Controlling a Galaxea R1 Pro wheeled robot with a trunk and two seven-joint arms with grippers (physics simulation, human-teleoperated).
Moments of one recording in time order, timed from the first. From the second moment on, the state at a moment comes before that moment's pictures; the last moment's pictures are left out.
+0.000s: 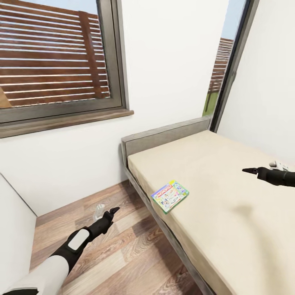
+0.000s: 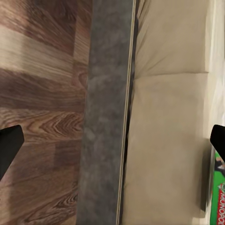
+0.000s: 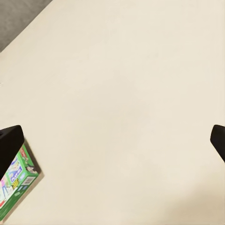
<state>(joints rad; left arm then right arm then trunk) -0.69 0.05 0.02 -0.37 1.01 0.35 -0.35 -1.01 -0.72 0.13 -0.66 -0.66 0.79 0.54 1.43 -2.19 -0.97</state>
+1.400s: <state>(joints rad) -0.69 0.05 0.02 -0.37 1.00 0.35 -0.48 -1.00 -0.73 0.13 -0.67 -0.66 0.79 0.55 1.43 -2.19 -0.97</state>
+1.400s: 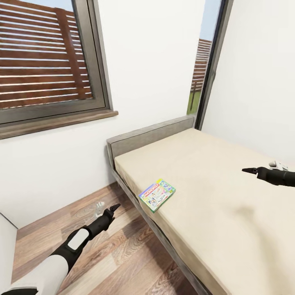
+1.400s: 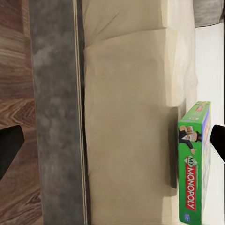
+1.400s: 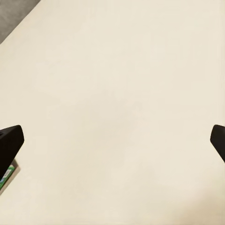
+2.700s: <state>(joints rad) -0.70 0.04 0.02 -0.38 0.91 0.35 -0.57 -0.99 -0.72 0.14 -0.69 -0.66 0.79 0.55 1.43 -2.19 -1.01</state>
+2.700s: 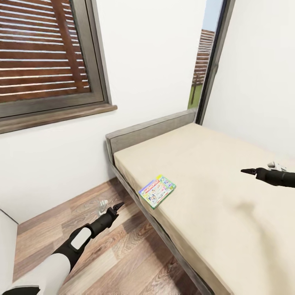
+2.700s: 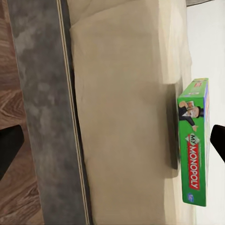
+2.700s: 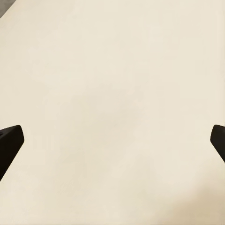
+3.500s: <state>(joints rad) -0.70 0.04 0.01 -0.39 0.90 0.35 -0.60 -0.98 -0.72 0.13 -0.69 -0.66 0.79 0.55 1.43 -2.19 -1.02</state>
